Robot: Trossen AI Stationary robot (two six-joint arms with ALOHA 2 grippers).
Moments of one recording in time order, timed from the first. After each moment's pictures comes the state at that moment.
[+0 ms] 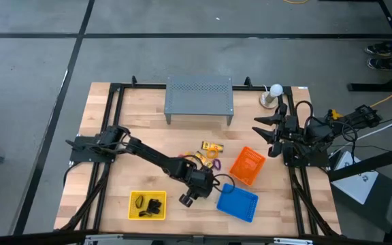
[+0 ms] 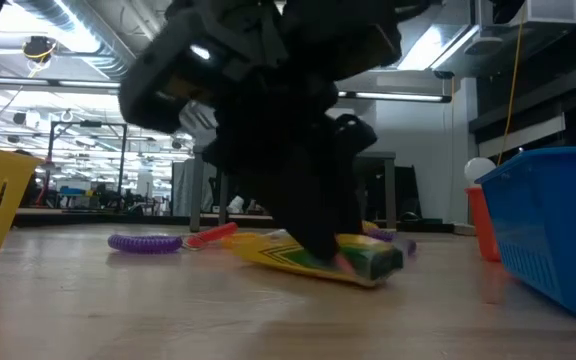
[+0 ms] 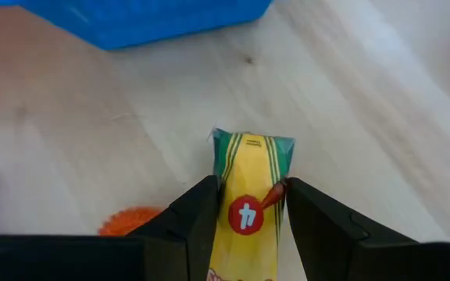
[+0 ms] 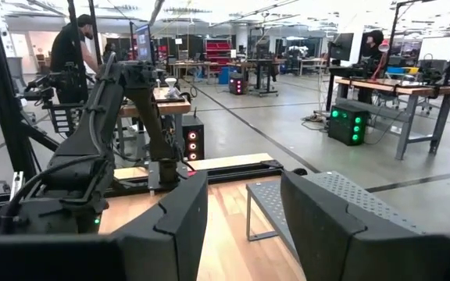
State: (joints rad) left arm -0.30 2.09 1.49 -0.37 0.14 0.24; right arm 0.43 0.57 0.60 0.02 0.66 -0.01
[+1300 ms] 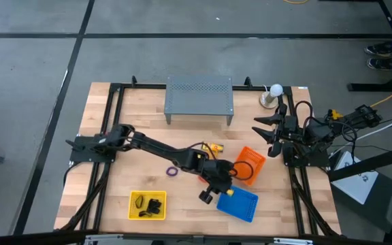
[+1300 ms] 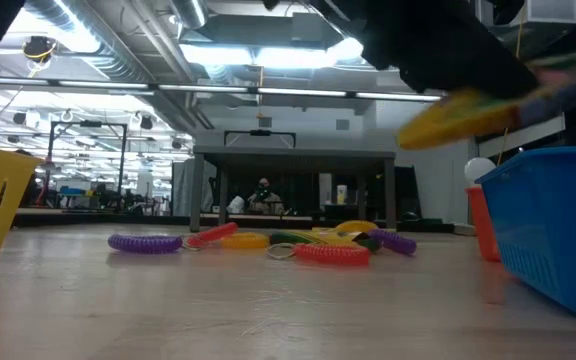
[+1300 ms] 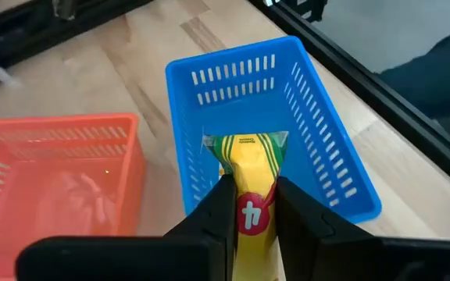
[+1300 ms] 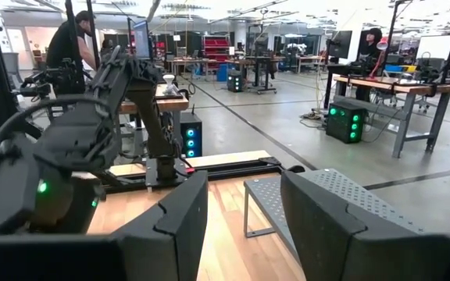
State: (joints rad) left arm -0.23 2.16 1.79 -0.30 0.21 0.28; right arm 0.43 0.57 0.60 0.01 0.66 -0.01
